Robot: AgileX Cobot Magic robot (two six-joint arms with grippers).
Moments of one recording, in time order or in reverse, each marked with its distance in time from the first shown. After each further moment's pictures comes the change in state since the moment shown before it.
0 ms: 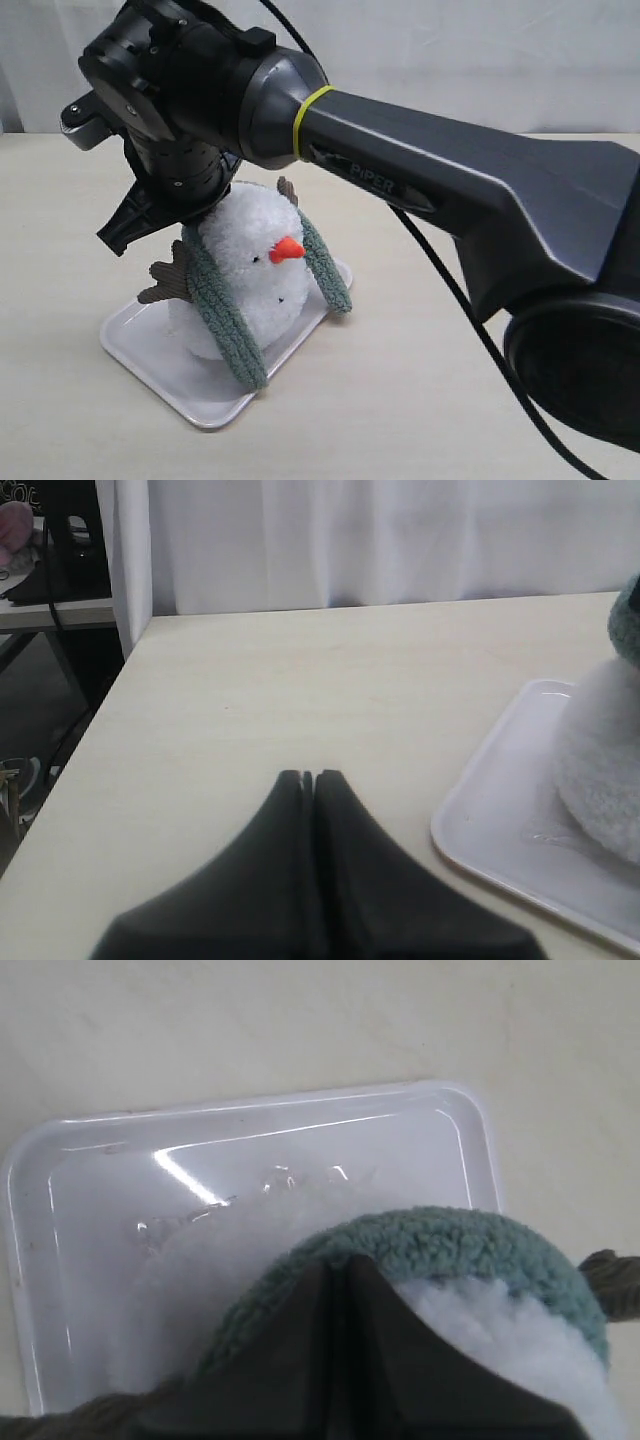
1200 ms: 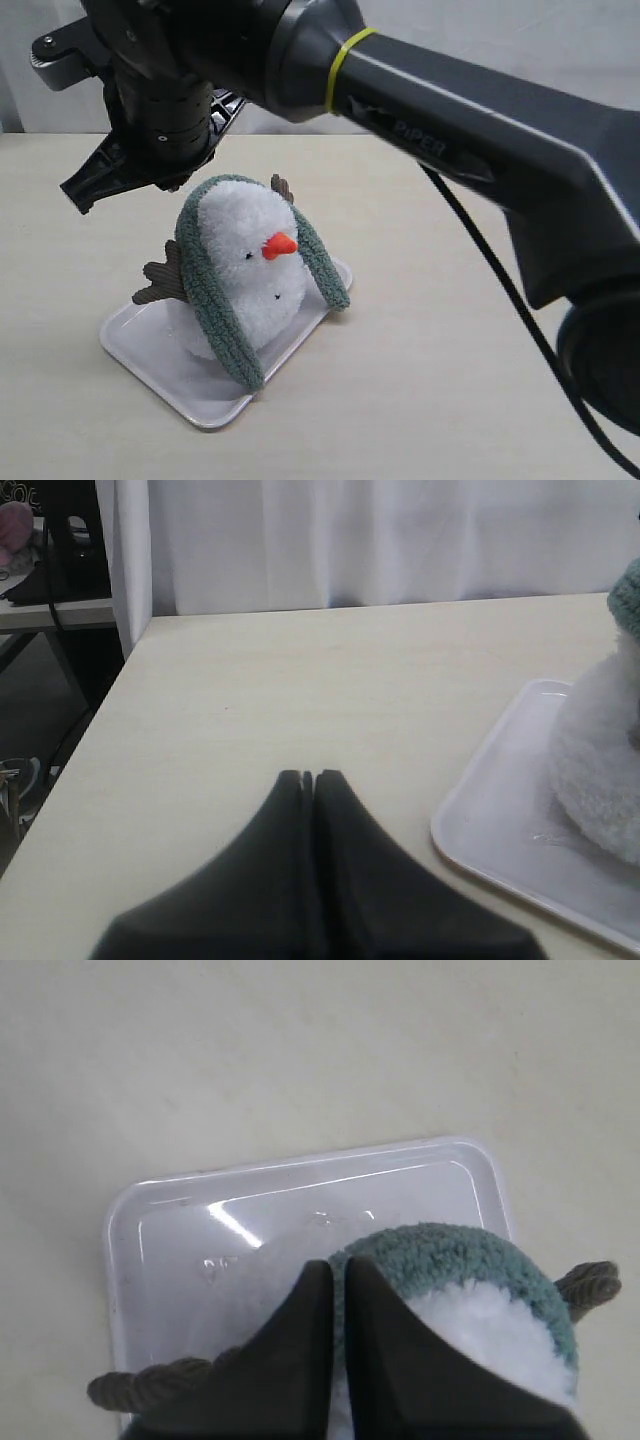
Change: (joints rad) left arm 0.000 0.000 0.000 0.000 0.000 0.000; right arm 0.002 -0.069 -0.047 0.070 -0.006 0.001
